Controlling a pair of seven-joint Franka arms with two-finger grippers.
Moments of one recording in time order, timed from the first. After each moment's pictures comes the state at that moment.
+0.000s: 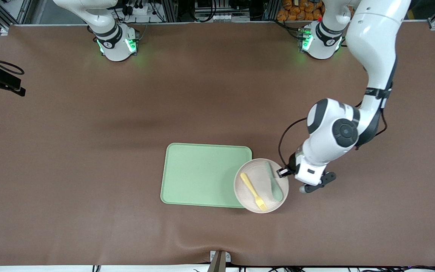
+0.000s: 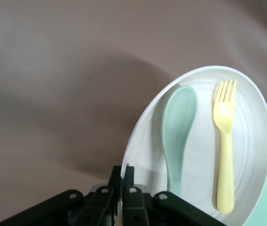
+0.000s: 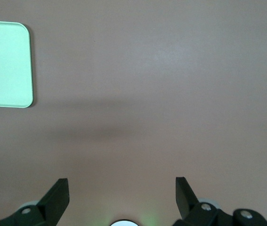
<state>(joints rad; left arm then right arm) -0.26 0.64 -0.17 -1.49 -0.09 2.31 -0.77 0.01 0.02 -0.08 -1.47 0.00 1.41 -0.07</state>
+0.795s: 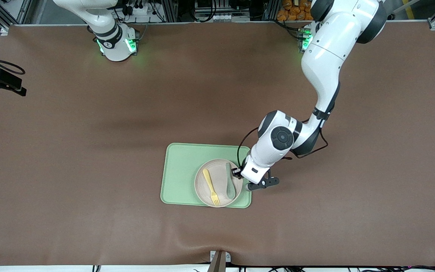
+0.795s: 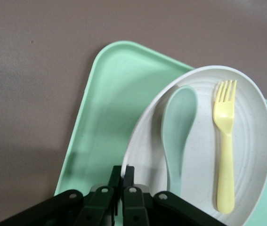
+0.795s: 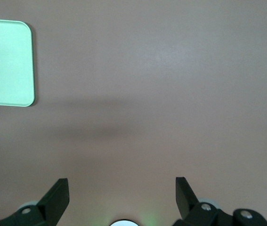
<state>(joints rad) -0.43 0.90 -0.17 -1.36 -0.09 2.51 -0.69 0.01 0.02 -0.06 -1.47 0.00 1.41 -0.07</state>
